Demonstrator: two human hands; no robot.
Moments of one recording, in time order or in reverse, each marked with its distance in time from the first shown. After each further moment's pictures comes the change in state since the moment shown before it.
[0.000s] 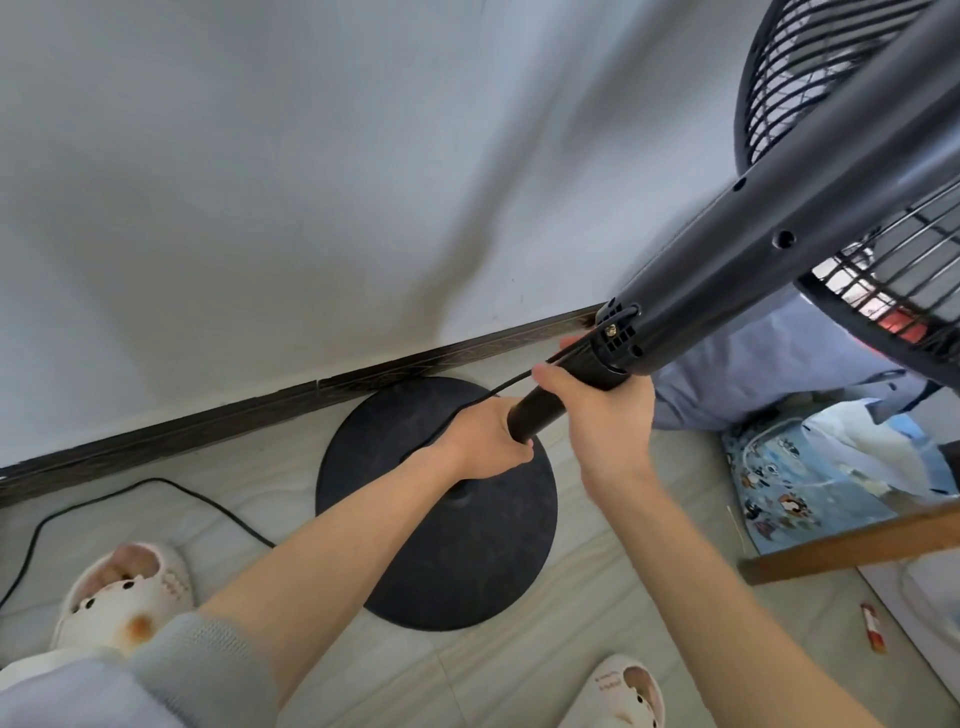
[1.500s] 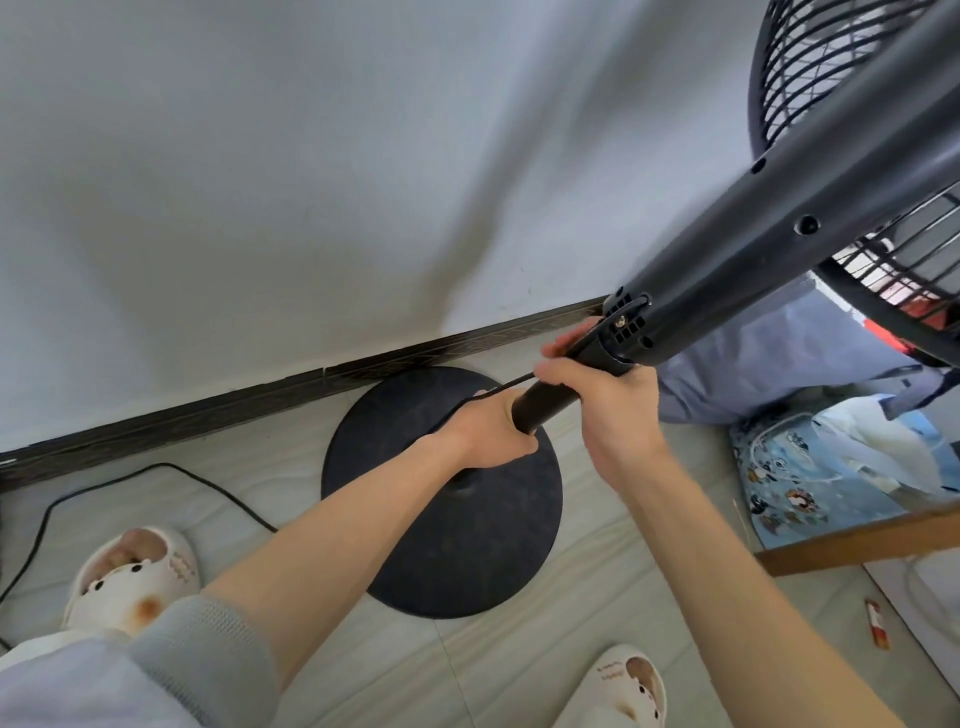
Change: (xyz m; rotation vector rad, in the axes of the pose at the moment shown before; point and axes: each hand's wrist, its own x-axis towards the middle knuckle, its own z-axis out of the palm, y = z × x) left_hand 0.000 -0.002 -0.003 0.003 -0.036 -0.068; right_hand 0.009 -0.001 -0.002 0.114 -0.177 -0.008
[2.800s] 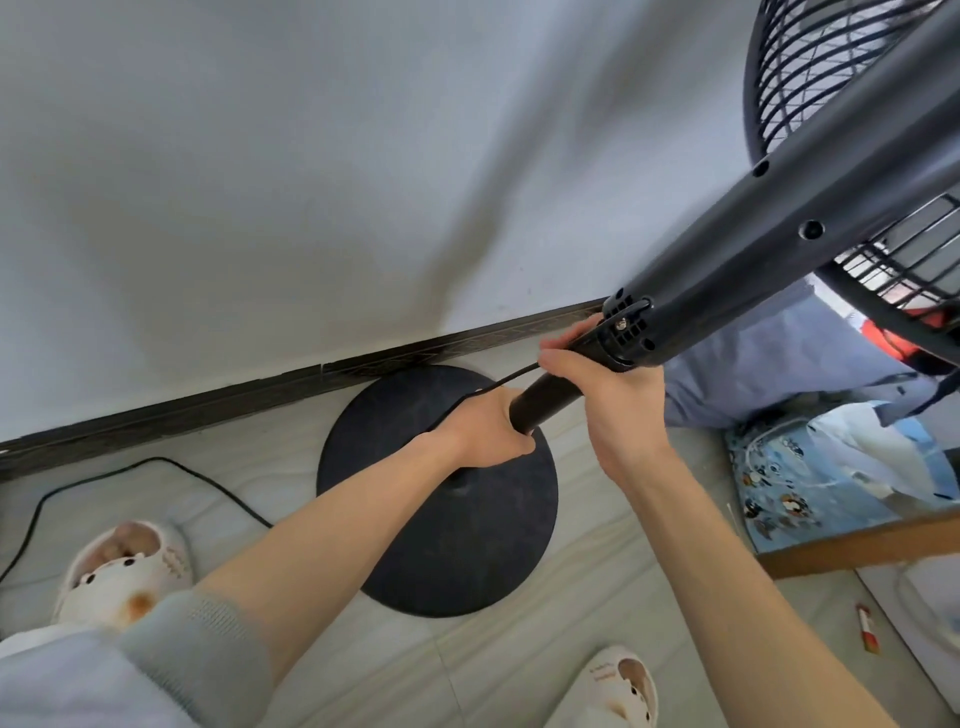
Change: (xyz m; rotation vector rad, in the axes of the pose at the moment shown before) left_hand 0.001 0.000 -0.001 0.005 -0.011 -0.002; right_hand 0.000 -0.009 0.000 0.013 -0.013 -0.036
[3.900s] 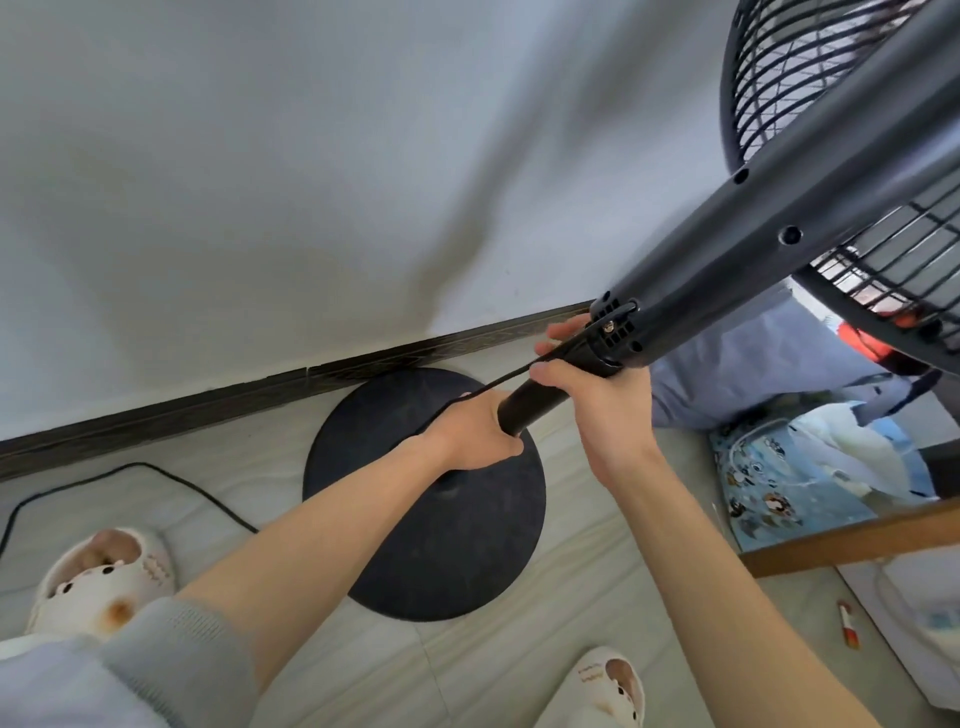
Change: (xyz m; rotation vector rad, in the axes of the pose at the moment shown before) left_hand -0.004 0.008 -0.001 -0.001 -0.004 -0.007; right_hand 0.000 0.001 -0.008 -0.056 -0.008 0.022
